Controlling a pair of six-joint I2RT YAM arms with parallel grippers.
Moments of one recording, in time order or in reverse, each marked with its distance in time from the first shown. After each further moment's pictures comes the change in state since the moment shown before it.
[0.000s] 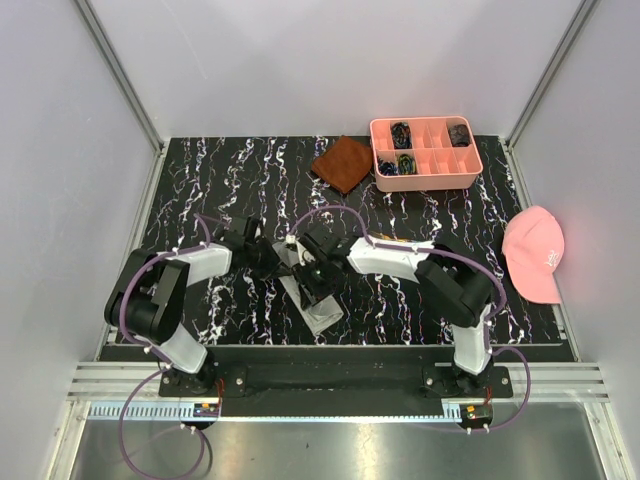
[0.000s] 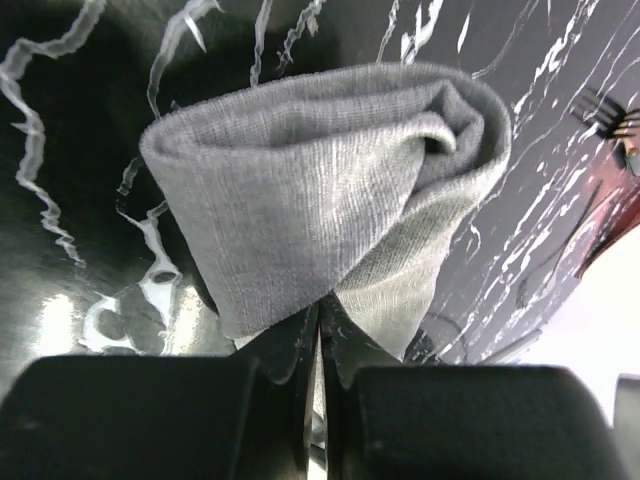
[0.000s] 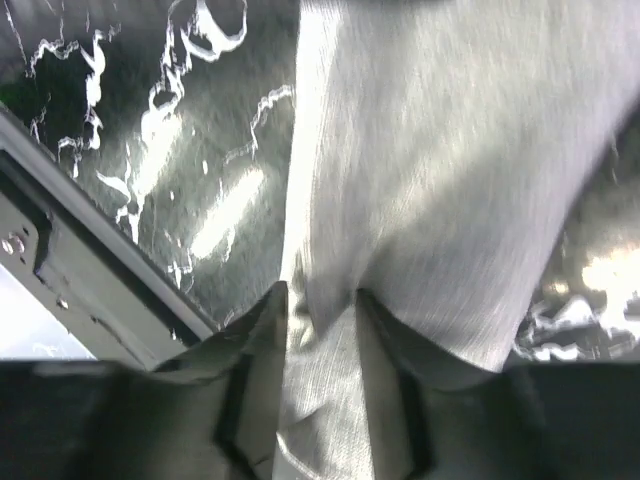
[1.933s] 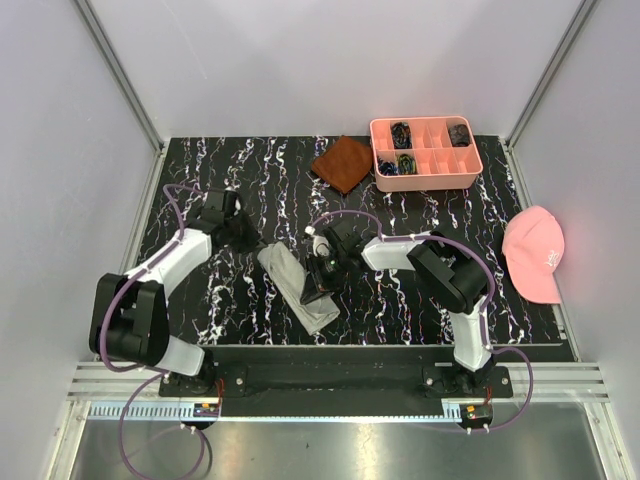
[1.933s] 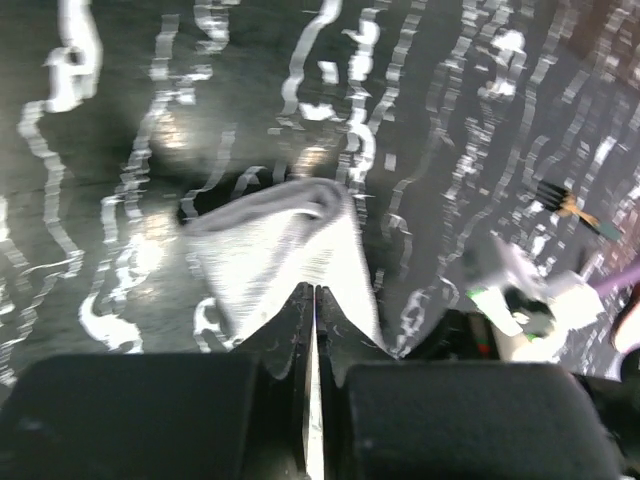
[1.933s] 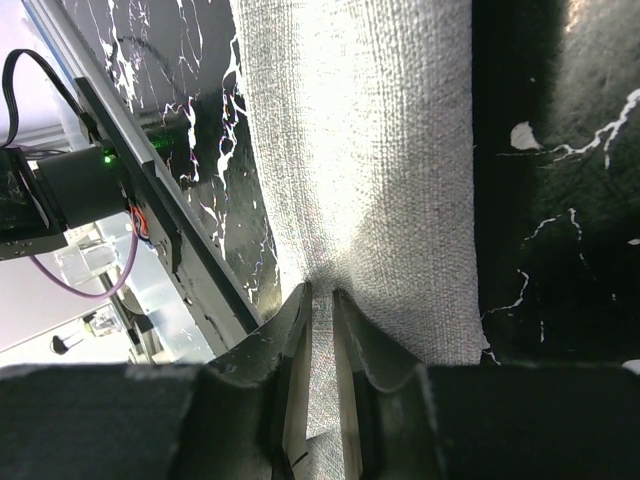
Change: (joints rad) left arm 0.111 -0.158 0.190 -0.246 -0.148 0.198; right arm -0.150 0.050 -0.174 0.378 -0.359 0.214
